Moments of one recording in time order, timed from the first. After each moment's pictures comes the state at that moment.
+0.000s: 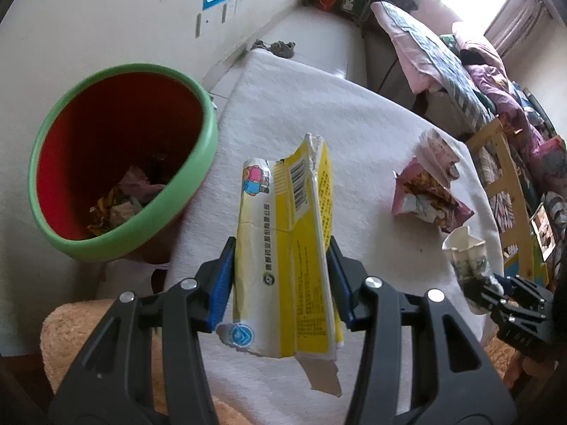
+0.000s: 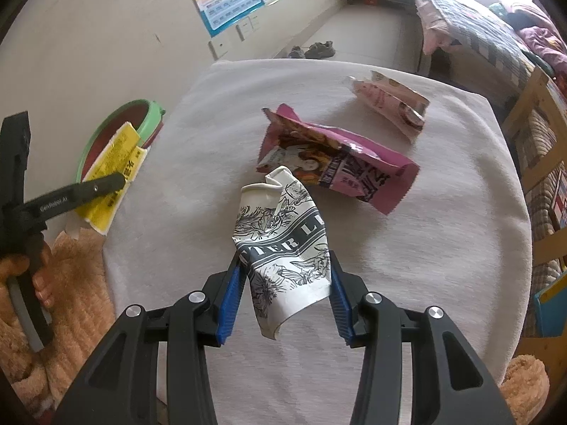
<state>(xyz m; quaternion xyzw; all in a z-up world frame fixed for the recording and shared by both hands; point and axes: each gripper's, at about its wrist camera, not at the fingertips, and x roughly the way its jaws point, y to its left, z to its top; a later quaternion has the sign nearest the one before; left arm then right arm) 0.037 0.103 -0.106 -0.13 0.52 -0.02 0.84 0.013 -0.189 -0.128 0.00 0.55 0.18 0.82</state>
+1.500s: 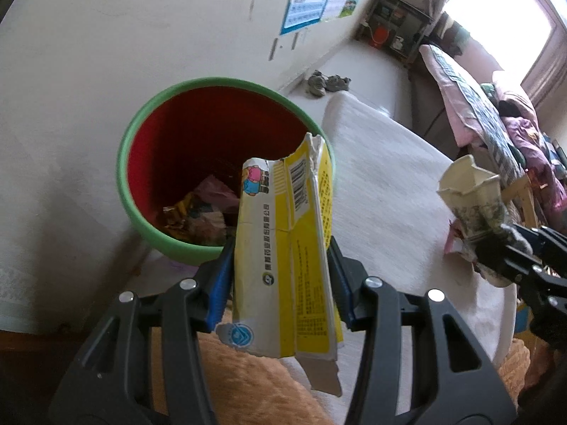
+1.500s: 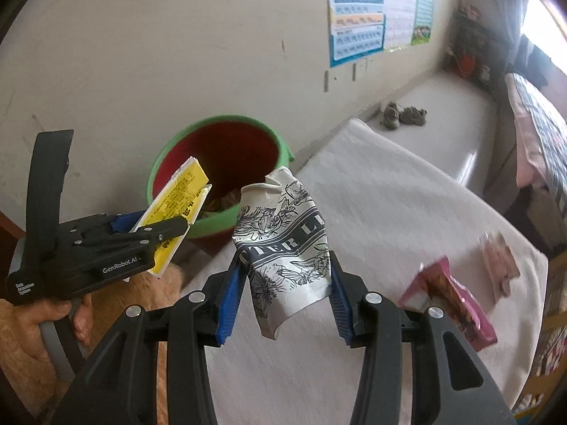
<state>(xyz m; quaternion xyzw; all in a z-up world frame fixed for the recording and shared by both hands) 0.005 0.193 -0.092 -0.17 0.48 0.08 0.86 0.039 -0.017 -0.068 -0.12 0.46 0.32 0.82</state>
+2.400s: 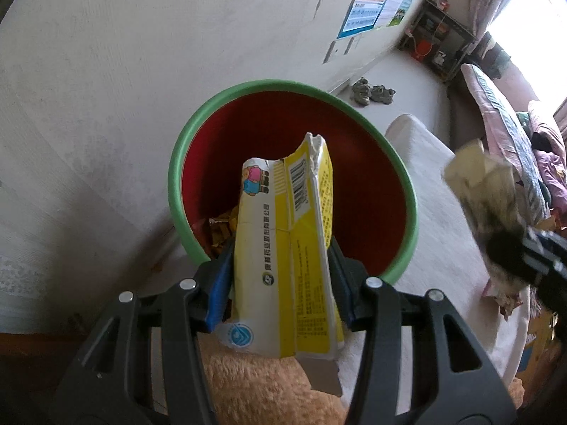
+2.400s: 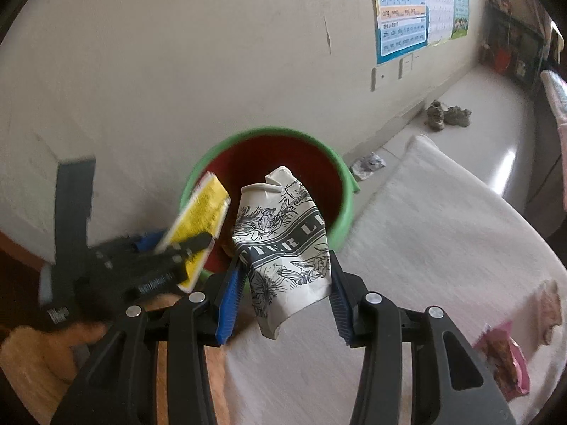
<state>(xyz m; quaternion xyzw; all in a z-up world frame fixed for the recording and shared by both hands) 0.023 0.255 -0.111 -0.20 0.49 0.15 0.84 0.090 0.068 -0.082 -0.08 0.49 0.38 0.78</state>
